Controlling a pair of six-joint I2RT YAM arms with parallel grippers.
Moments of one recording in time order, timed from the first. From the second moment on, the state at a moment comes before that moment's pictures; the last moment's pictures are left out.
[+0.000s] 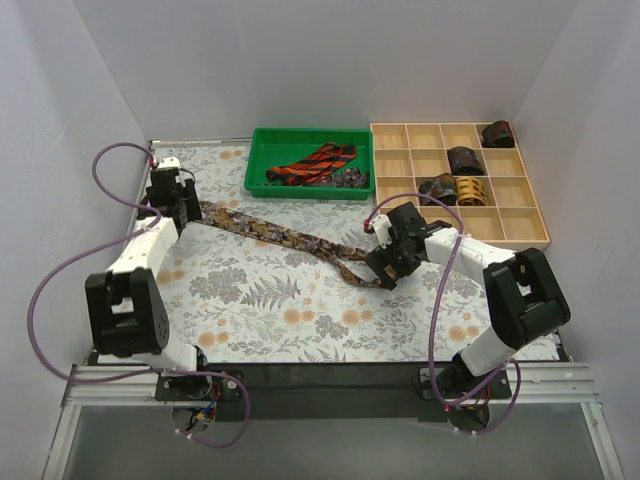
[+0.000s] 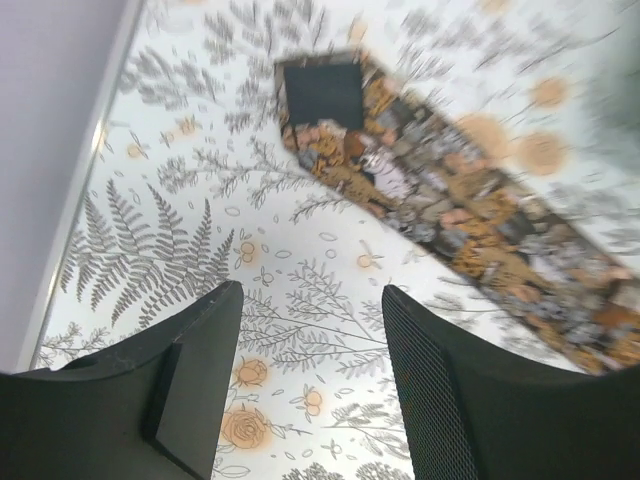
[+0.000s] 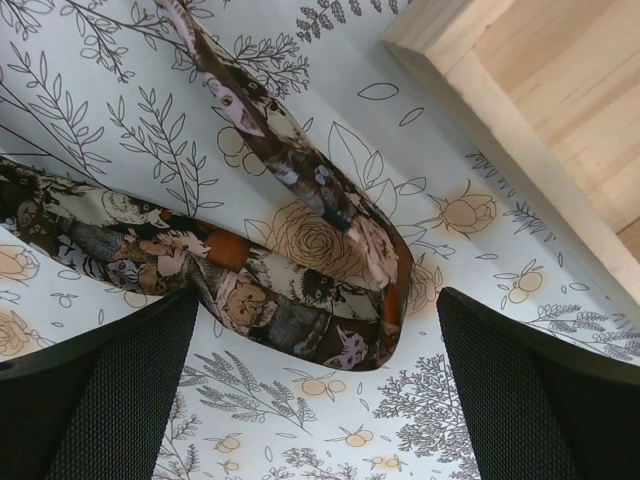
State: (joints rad) left arm 0.10 1.59 1.06 -0.22 -0.26 -0.07; right arm 0.47 1.57 0.90 -0.52 -0.07 -0.28
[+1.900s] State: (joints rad) left arm 0.05 1.31 0.82 -0.22 -0.09 -0.07; right arm 0.52 1.61 0.94 -0.54 -0.09 -0.59
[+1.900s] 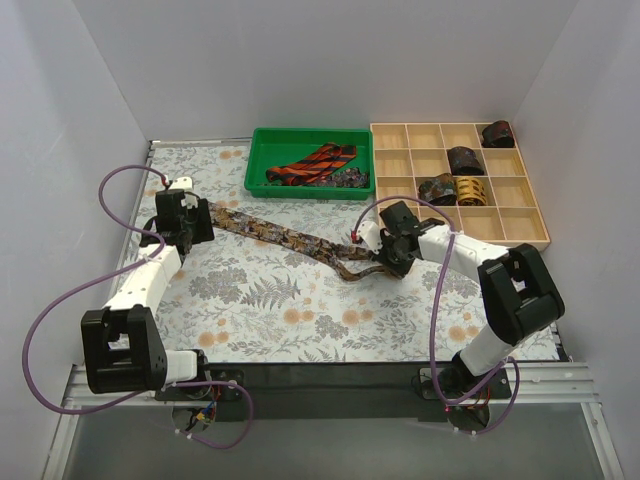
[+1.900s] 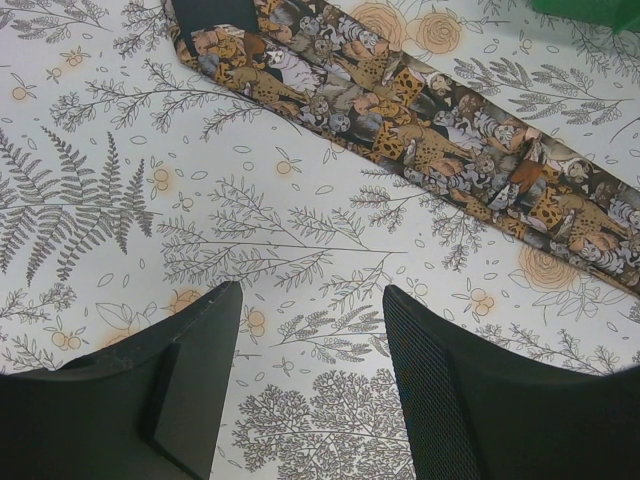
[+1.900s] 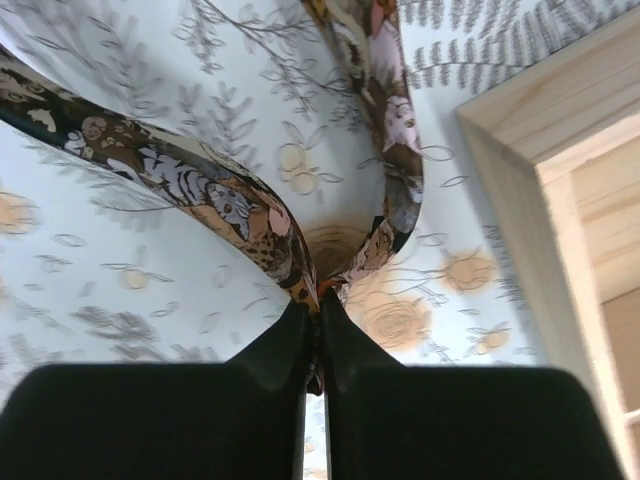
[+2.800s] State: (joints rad) left arm 0.05 1.62 1.02 -0.23 -0.12 -0.14; right arm 0.21 1.48 0.81 -0.79 -0.70 -0.04
